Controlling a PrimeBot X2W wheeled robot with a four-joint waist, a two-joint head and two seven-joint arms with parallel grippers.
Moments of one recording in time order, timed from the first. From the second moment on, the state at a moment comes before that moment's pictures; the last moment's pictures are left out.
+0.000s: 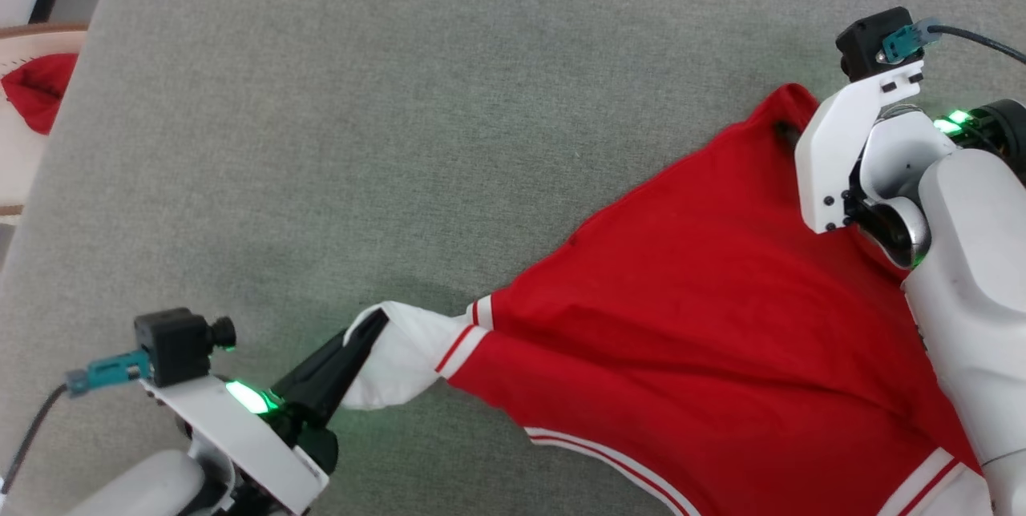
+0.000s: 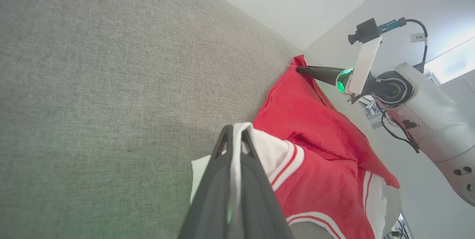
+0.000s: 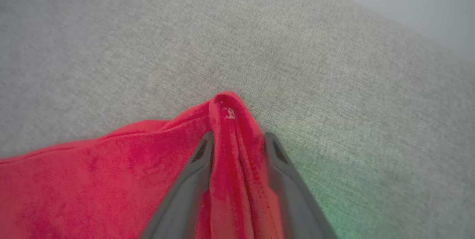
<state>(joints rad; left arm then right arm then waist) -0.41 0.82 -0.85 -0.06 -1.38 -0.13 -0.26 -0.91 -0.23 0.30 0.70 0.26 0.13 0.52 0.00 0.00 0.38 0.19</state>
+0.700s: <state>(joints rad) -0.96 0.86 -0.60 0.21 -1.65 -0.13 -0.07 -1.18 -0.11 -0.23 0.63 -0.02 0.13 0.18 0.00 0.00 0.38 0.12</state>
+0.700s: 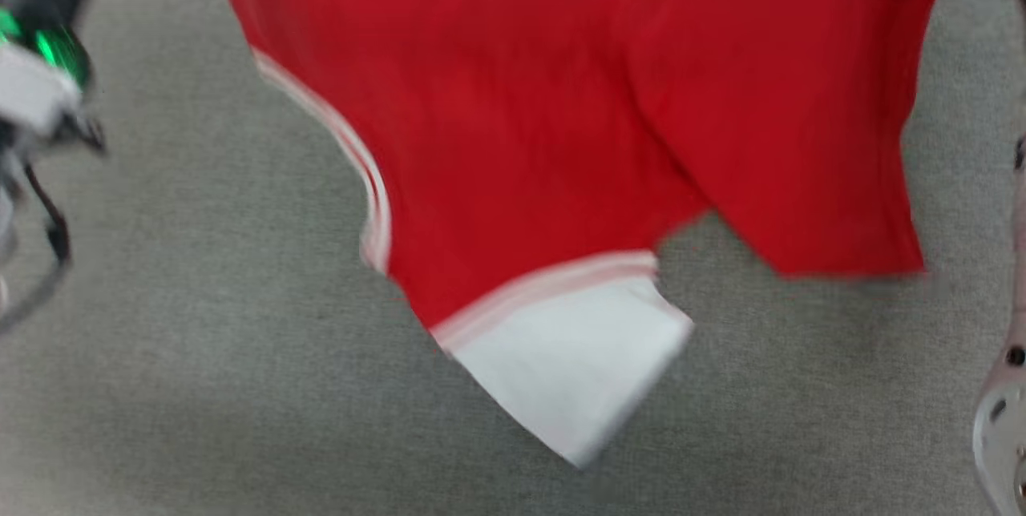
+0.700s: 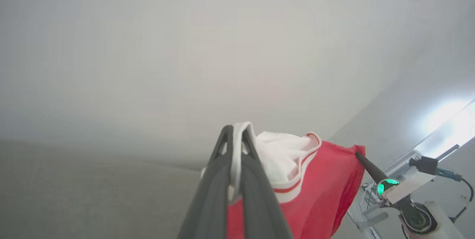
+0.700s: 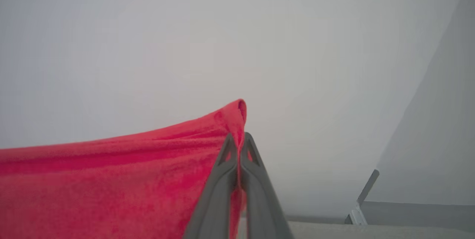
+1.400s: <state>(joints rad) -1.37 0.78 -0.49 0.44 -1.58 -0.13 -0.01 -1.40 -0.04 -0.38 0.57 -0.13 0.14 0.11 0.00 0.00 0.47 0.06</state>
